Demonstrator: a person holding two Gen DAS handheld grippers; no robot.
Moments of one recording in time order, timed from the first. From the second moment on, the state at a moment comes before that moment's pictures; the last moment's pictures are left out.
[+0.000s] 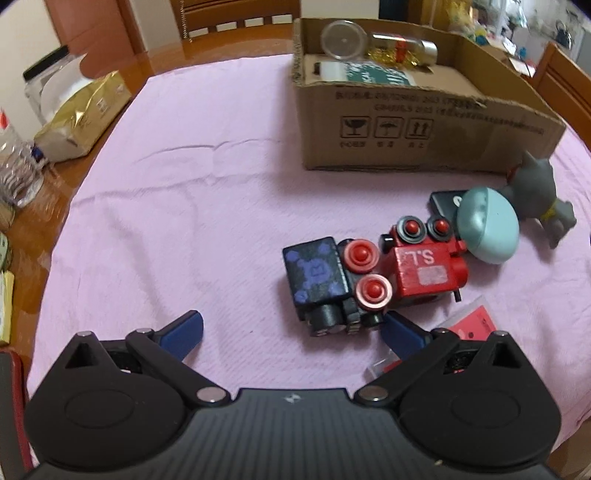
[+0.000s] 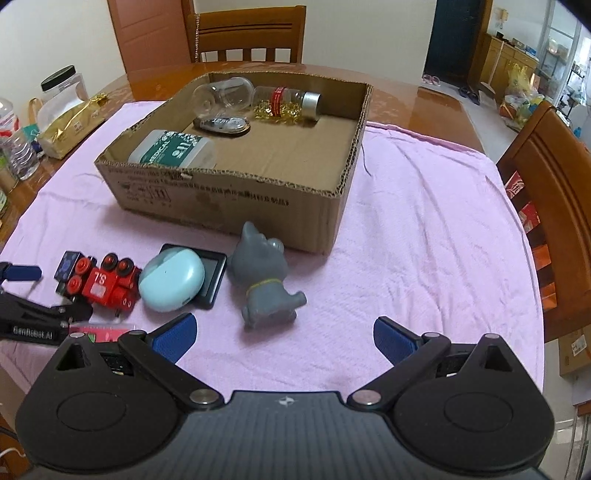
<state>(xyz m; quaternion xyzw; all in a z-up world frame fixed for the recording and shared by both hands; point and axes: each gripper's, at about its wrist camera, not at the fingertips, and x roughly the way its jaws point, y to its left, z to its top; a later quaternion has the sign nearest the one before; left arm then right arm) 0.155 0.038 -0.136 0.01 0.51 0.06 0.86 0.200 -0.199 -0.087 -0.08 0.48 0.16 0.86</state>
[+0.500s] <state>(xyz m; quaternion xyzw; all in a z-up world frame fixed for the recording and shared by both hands) 0.149 0.069 -0.138 0.02 0.51 -0.01 0.86 0.141 -0.129 -0.111 -0.08 0.50 0.23 0.83</state>
